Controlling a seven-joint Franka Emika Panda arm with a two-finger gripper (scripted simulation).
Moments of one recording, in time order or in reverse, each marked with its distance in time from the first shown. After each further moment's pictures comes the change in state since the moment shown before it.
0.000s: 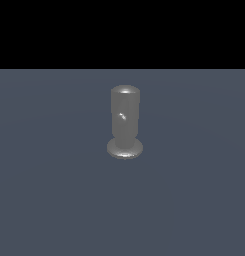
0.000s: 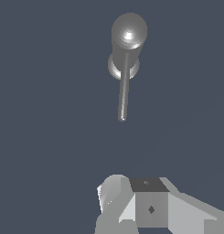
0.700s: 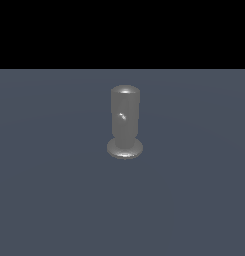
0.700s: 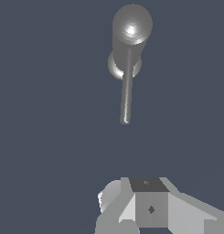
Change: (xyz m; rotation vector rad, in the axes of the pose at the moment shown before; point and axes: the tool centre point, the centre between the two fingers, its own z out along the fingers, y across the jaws) arm 0.006 -0.006 0.032 -0.003 0.006 0.011
